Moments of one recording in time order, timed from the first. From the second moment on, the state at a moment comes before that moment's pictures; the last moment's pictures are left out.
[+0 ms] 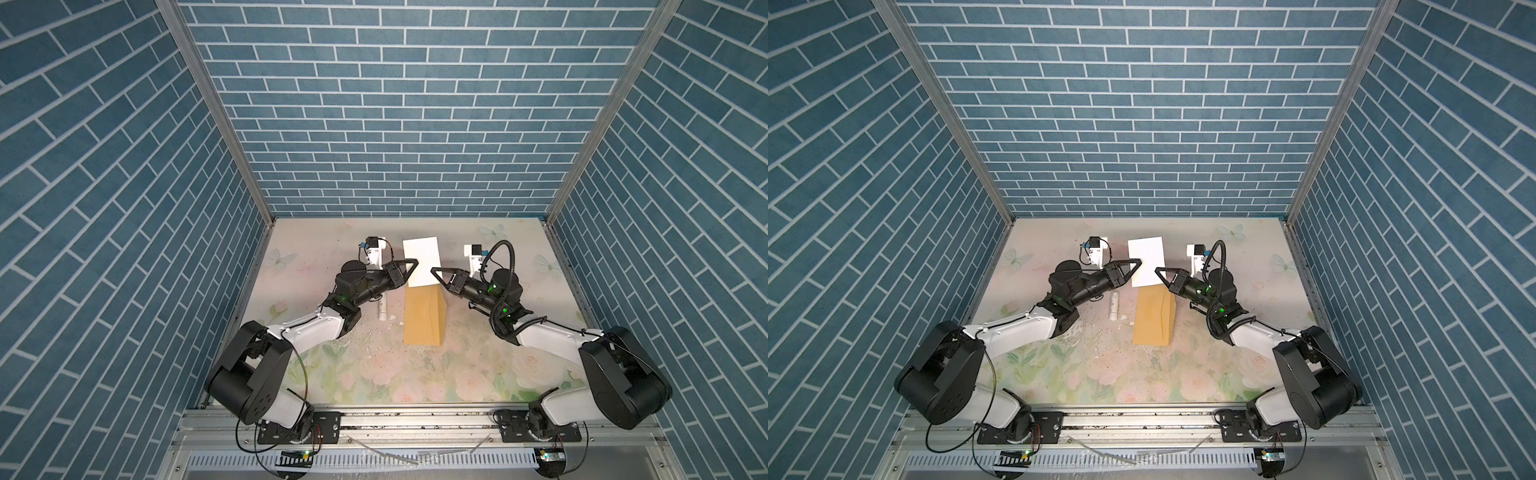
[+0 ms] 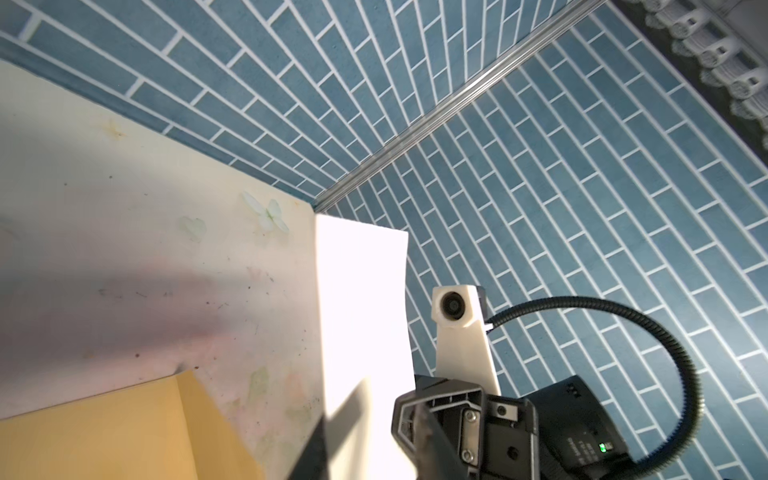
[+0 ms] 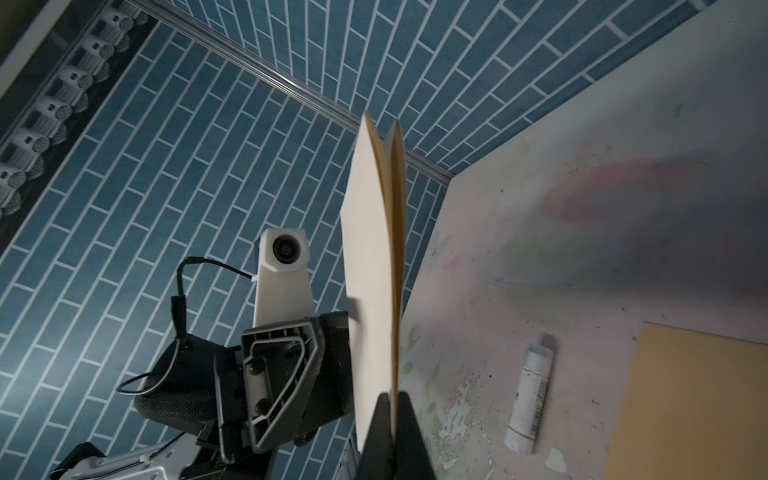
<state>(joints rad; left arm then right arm) -0.55 1.48 0.72 0.71 0.44 -0.96 0.53 1.41 0.59 0.78 -0.53 1.04</state>
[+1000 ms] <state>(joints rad) -0.60 1.57 0.72 0.28 0.25 -0.64 0.53 1.40 0.90 -0.42 -0.16 0.59</state>
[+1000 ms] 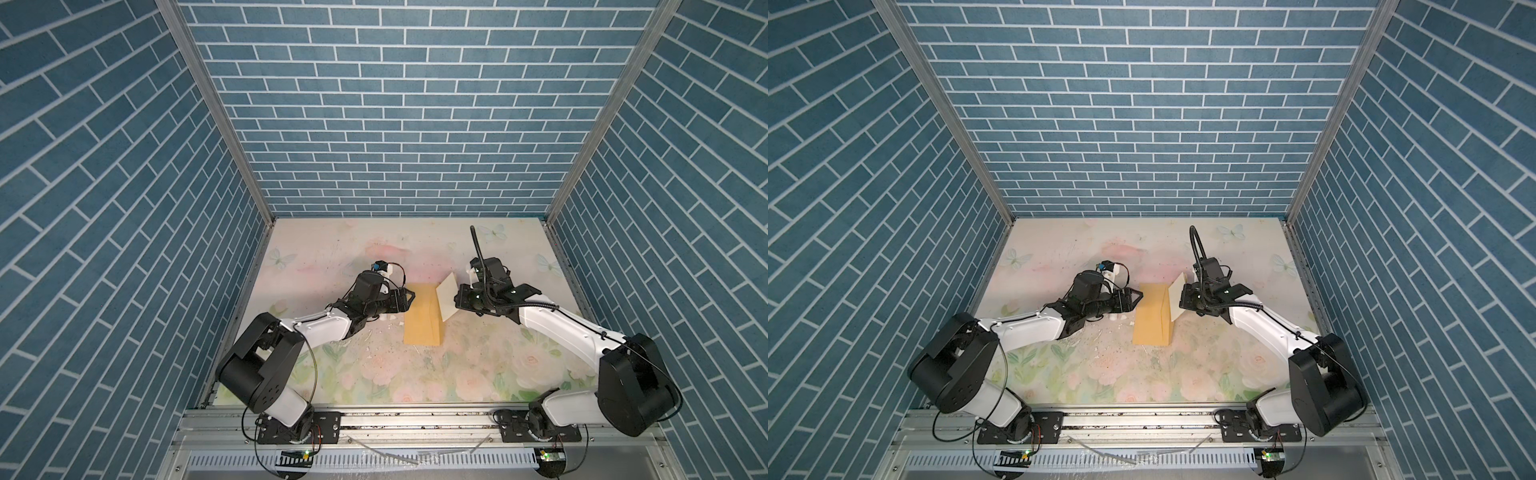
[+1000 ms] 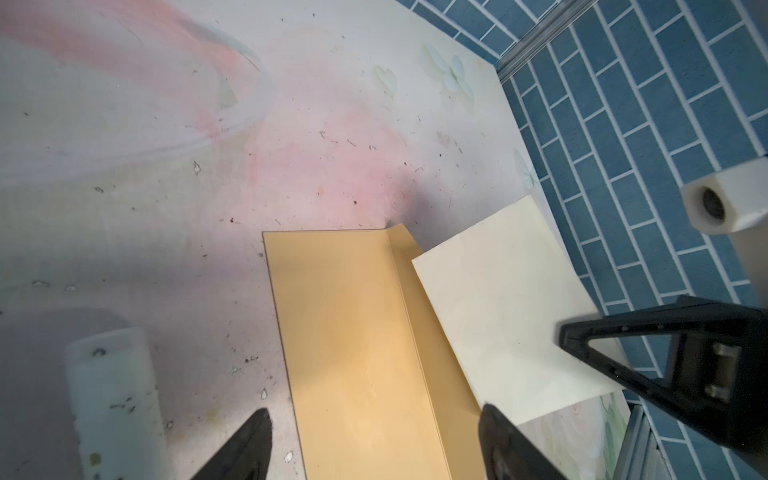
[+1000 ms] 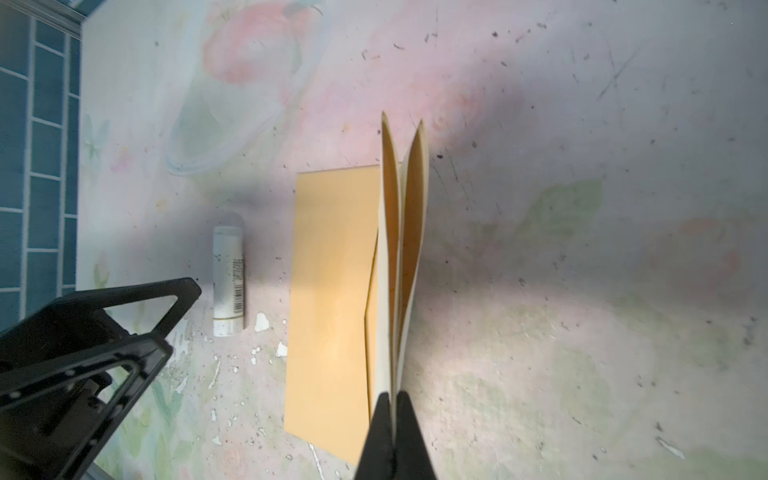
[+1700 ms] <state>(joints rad) -0.60 1.75 0.76 0.35 0.27 -0.65 0.53 1.53 0.95 -0.49 -0.15 0.57</state>
